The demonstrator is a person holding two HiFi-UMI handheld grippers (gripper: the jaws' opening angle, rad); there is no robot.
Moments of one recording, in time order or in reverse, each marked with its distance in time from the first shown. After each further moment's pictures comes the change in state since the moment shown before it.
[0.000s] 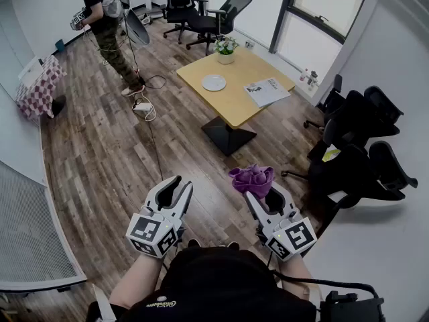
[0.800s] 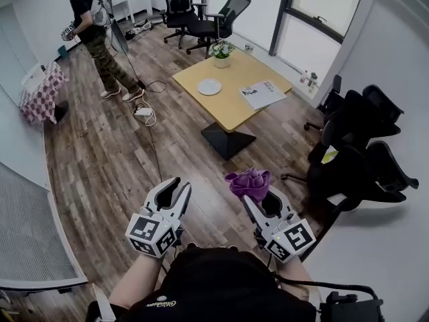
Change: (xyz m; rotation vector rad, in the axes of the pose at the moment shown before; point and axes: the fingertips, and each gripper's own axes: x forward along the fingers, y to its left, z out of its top) left arm 0.020 -0.021 -0.006 0.014 0.013 0.010; right arm -0.023 -0.020 -0.004 0.067 -0.026 0.032
